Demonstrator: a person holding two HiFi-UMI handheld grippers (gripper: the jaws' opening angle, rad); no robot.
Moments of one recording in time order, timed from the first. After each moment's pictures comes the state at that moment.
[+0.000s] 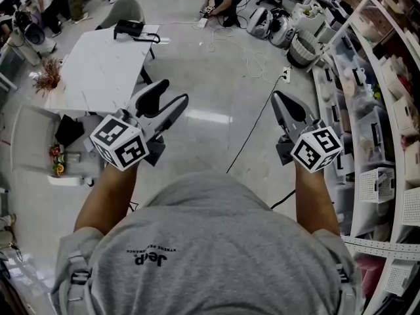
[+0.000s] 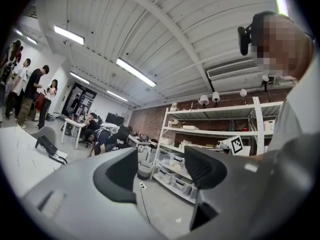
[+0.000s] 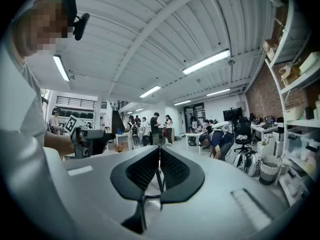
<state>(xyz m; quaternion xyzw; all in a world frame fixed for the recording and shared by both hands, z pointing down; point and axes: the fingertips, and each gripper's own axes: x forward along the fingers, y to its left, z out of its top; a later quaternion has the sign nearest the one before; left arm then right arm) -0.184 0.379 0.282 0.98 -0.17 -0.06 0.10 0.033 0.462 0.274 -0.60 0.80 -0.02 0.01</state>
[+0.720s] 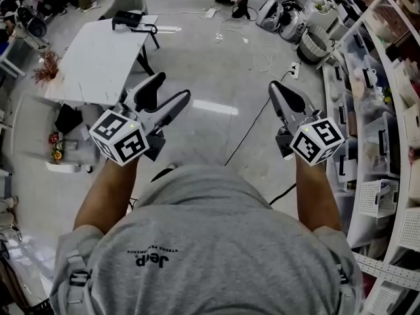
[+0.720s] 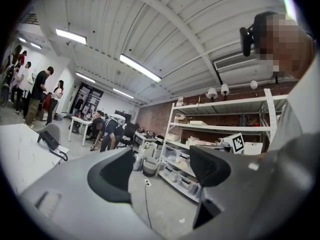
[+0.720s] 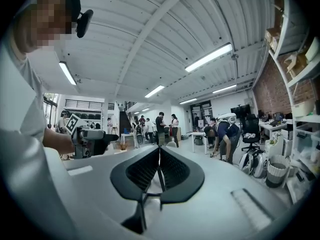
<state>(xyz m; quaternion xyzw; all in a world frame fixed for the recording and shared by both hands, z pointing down) -0.096 0.384 0.301 0.97 -0.21 -0.04 0.12 0.114 0.444 0.292 -0.56 0.83 -0.03 0.01</state>
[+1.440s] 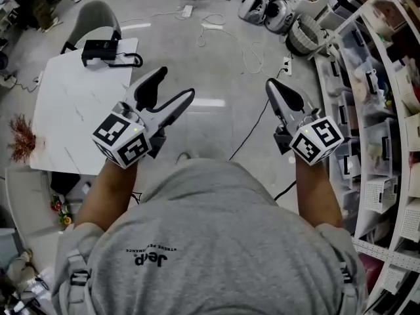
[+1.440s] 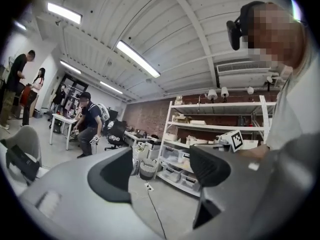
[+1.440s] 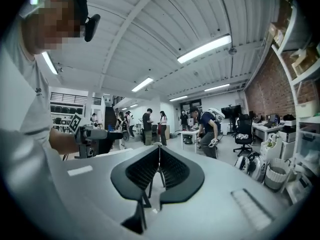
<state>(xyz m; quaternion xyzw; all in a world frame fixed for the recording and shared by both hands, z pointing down) -0.081 0.045 0.325 0.99 -0.11 -0.03 0.11 0.093 0.132 0.312 -0.61 0.79 -0.04 -0.01</state>
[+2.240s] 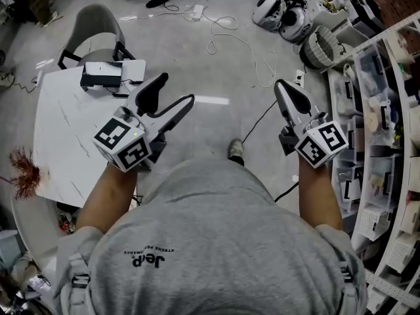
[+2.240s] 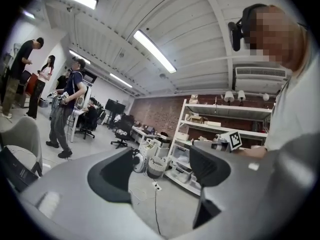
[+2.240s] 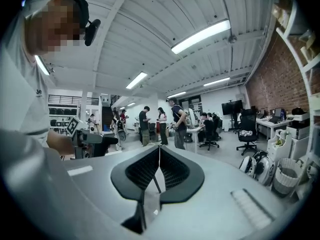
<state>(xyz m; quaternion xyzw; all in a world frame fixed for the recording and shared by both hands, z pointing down) -0.035 -0.186 0.353 0.98 -0.13 -0.01 0.16 0.162 -0.103 0.323 -0.62 0.79 -0.06 -0.02</state>
